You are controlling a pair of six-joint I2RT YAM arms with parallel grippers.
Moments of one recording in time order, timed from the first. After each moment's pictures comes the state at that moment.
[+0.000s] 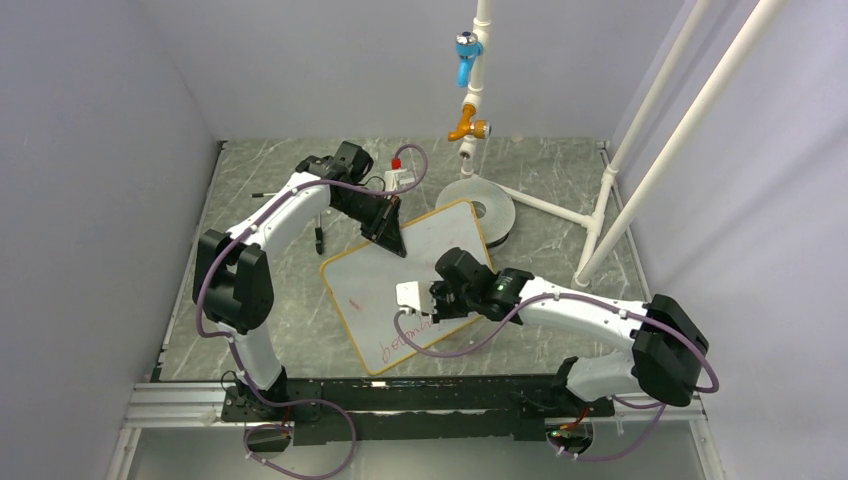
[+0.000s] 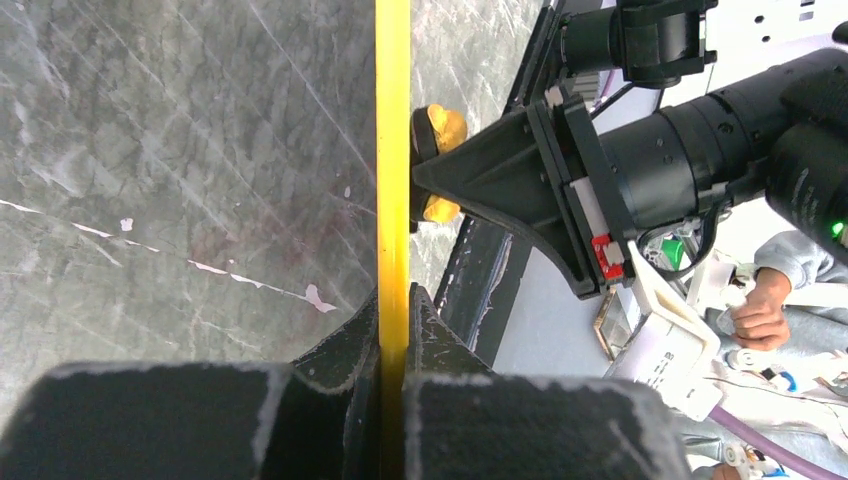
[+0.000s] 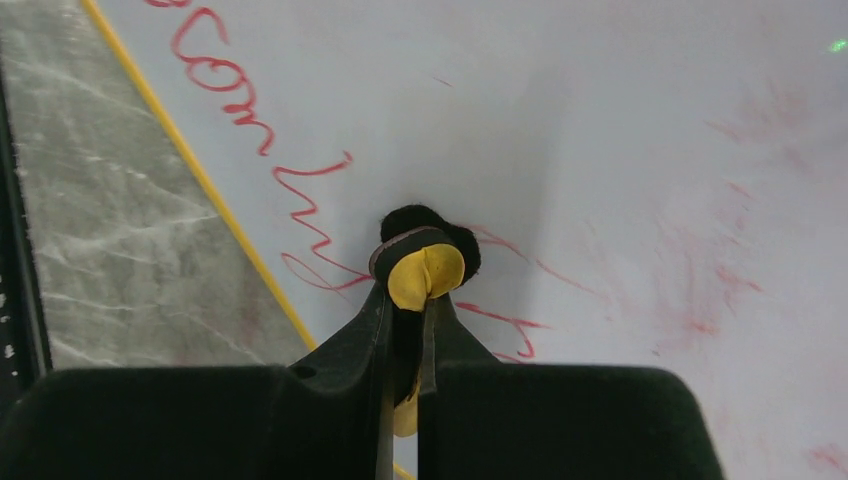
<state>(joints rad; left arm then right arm) -0.43 1.80 1.56 -0.99 0.95 0.20 0.98 1.31 0.81 -0.39 -0.13 -0.76</state>
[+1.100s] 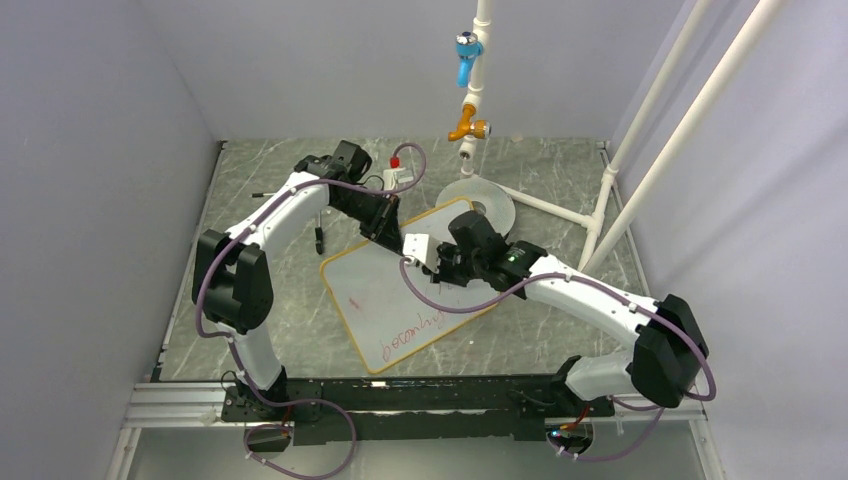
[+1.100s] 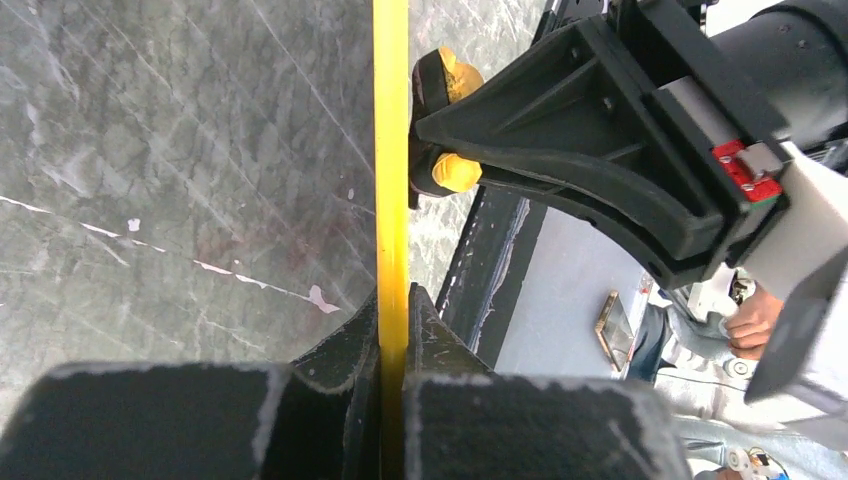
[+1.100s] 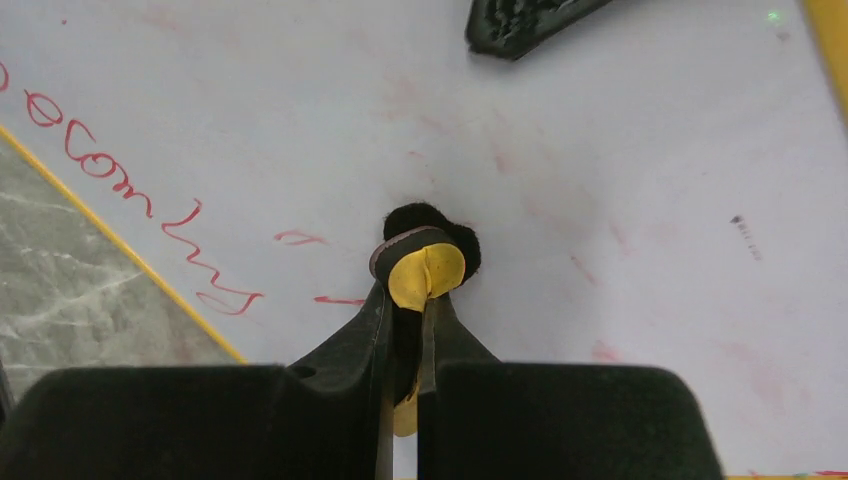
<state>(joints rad) -0.42 1.80 1.56 -0.98 0.95 0.20 0.82 1.33 0.95 -0.41 -0.21 -0.66</state>
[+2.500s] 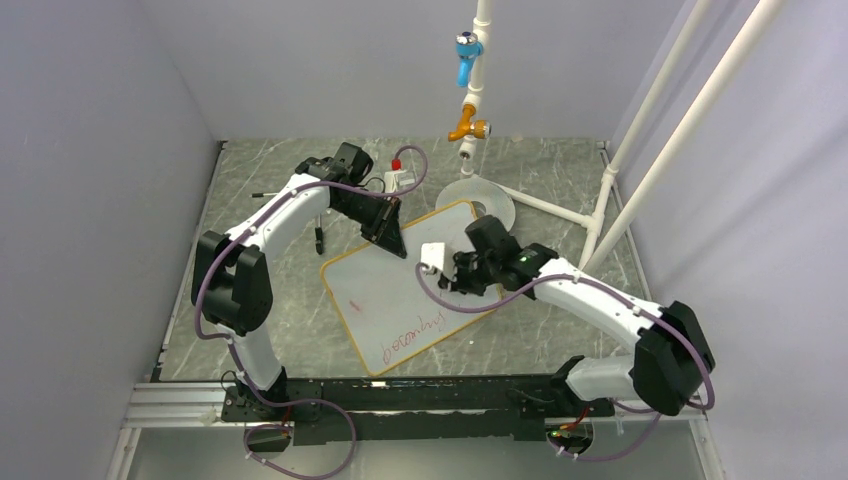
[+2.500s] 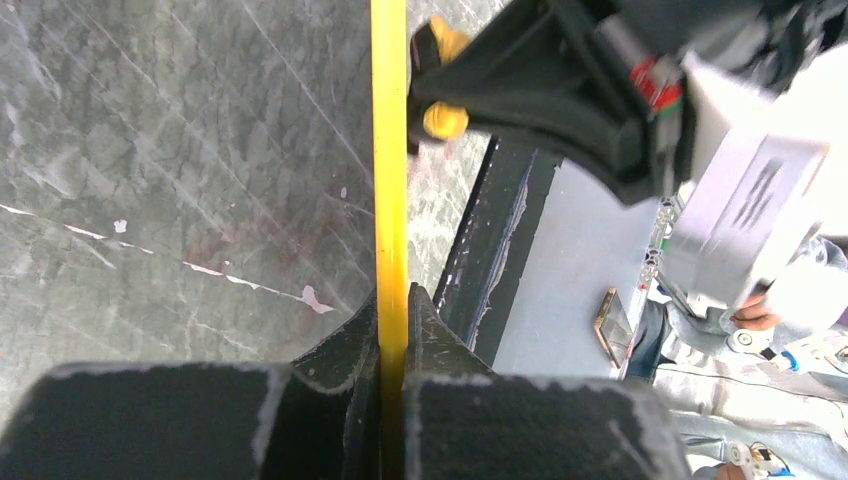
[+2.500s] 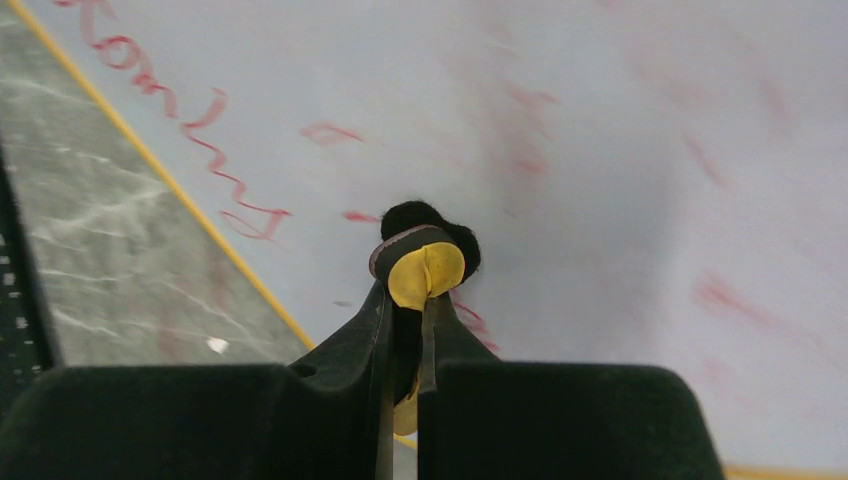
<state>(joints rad) -0.43 1.79 1.54 -0.98 0.95 0.20 0.73 1.31 0.87 -0.48 -0.35 -0.73</state>
